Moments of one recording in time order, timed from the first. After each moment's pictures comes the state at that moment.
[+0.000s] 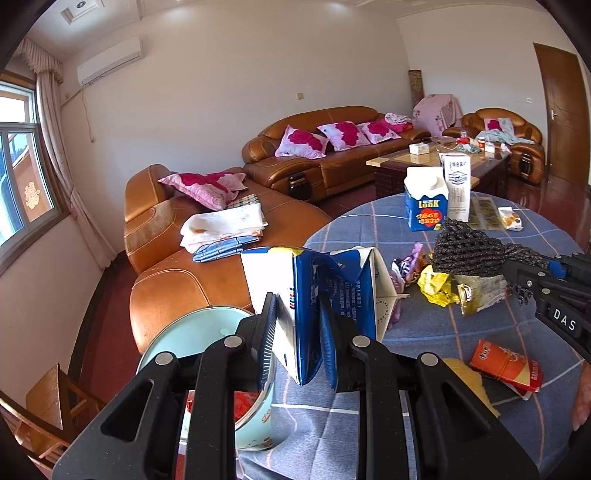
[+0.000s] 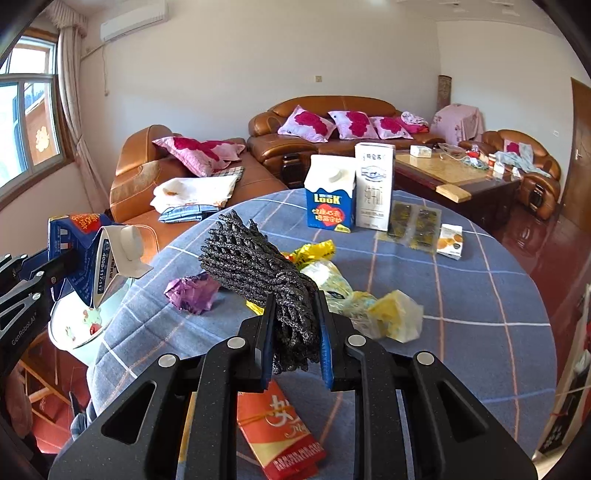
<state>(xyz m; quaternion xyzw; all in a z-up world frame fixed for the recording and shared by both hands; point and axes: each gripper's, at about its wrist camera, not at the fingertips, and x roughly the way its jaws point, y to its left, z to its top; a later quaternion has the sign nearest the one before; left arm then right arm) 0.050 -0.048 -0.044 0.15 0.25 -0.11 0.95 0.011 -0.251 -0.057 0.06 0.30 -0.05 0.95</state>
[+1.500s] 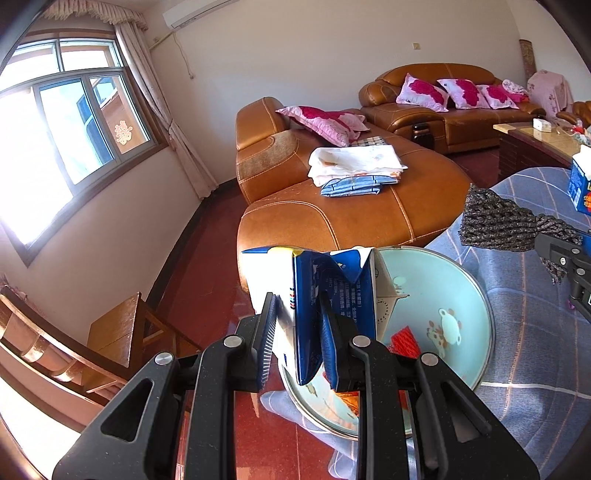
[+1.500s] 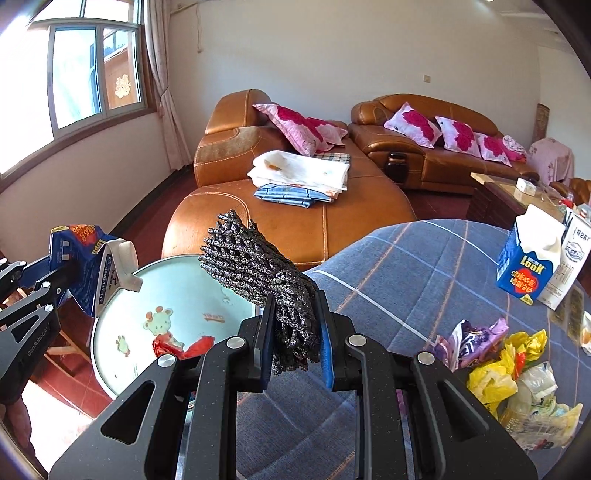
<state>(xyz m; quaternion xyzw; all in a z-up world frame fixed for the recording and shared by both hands) 0.120 0.097 -0.068 0.14 0.33 0.12 0.92 0.142 -0.091 -0.069 -0.01 0.33 0.12 0.94</state>
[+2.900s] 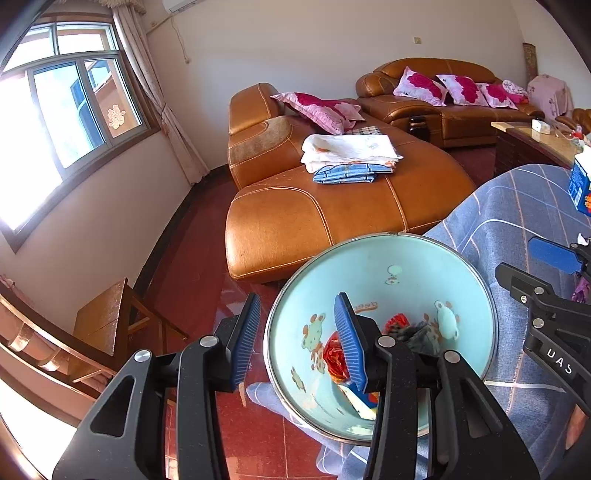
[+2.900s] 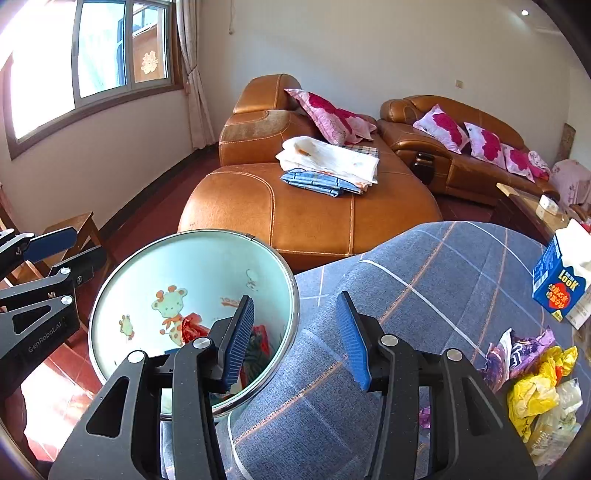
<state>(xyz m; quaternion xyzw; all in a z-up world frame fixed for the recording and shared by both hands) 0.128 0.106 -0.081 0.11 0.35 0.11 0.92 0.151 -0.057 -0.095 -0.05 0.34 0.16 0.93</state>
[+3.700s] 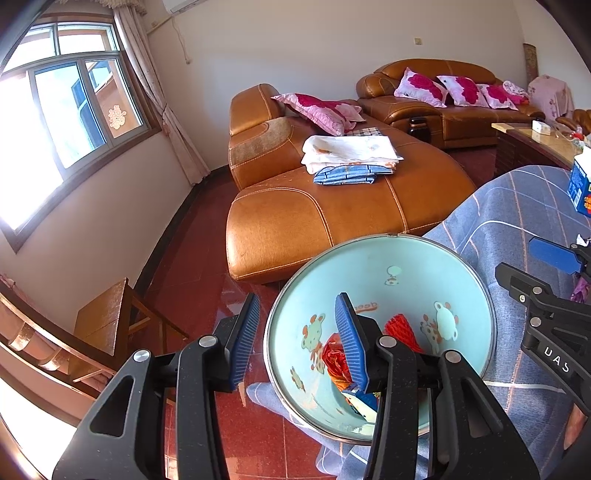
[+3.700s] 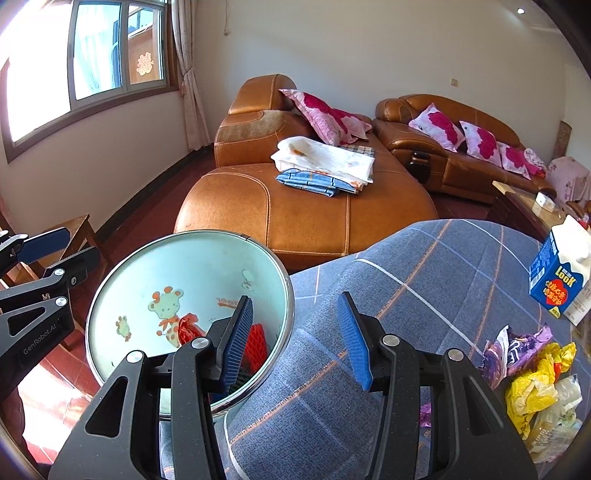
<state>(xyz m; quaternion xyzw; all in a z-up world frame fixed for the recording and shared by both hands) 0.127 0.106 -0.083 0.11 0.35 0.11 0.92 0.152 -0.059 -0.096 -0.05 0.34 0.15 0.93</state>
